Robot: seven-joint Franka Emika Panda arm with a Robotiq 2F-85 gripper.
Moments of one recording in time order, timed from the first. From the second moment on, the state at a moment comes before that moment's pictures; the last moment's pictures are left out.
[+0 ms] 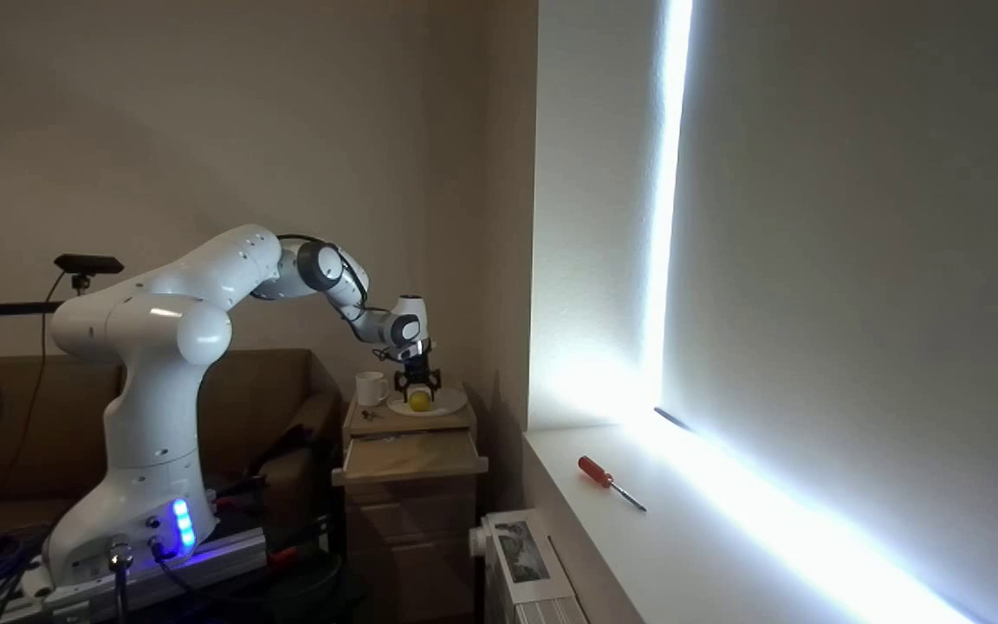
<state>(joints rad) 0.46 1.10 -0.21 -1.17 0.25 2.40 2.60</state>
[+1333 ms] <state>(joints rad) 0.35 0.81 -0.21 -1.26 0.13 1.95 2.53</state>
